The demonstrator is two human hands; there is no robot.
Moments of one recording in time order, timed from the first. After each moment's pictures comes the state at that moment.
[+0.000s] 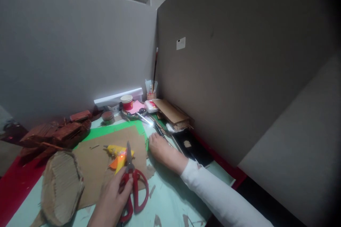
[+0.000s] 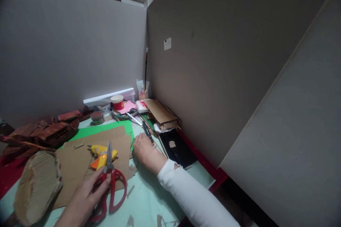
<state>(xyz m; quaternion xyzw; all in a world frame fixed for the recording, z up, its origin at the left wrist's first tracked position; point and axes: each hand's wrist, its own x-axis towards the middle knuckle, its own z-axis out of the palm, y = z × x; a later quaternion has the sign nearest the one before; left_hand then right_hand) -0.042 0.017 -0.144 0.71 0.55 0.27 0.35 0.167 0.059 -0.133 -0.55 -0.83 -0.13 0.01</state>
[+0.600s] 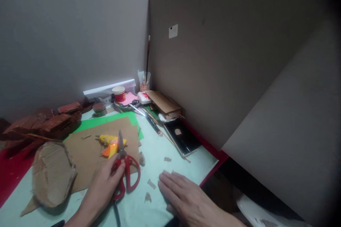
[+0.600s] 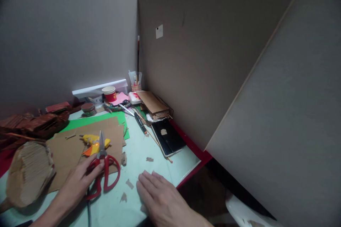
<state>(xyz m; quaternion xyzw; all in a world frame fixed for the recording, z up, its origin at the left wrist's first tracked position) -0.044 0.018 -0.136 0.72 0.54 0.26 0.34 0.201 -0.123 -0.141 -0.48 -0.87 0.09 0.10</state>
